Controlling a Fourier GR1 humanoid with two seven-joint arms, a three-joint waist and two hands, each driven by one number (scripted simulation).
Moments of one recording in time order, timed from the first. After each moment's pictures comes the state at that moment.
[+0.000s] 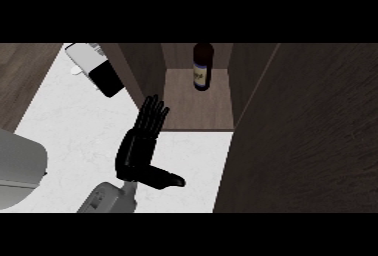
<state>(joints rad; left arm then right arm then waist) -0.21 0.11 -0.43 -1.35 0.61 0.09 -0.39 0.36 -0.73 0.60 -2.52 0.00 -0.55 0.02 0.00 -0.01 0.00</state>
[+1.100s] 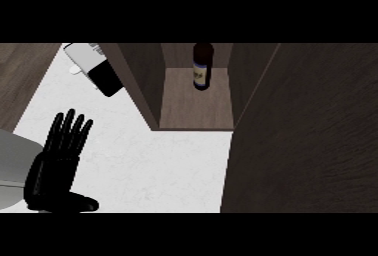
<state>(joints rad) 0.06 0.41 -0.20 -1.54 0.71 -0.12 -0.45 0.30 -0.85 0.79 -2.51 -0.01 -0.28 0.00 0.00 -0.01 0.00</state>
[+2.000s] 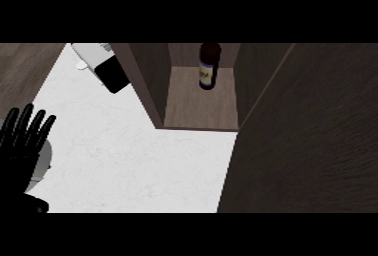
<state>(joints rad) 0.07 0.55 -0.05 -1.51 0.82 -0.30 -0.41 0.15 -0.79 0.76 -2.50 -0.02 -0.21 0.12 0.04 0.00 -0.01</state>
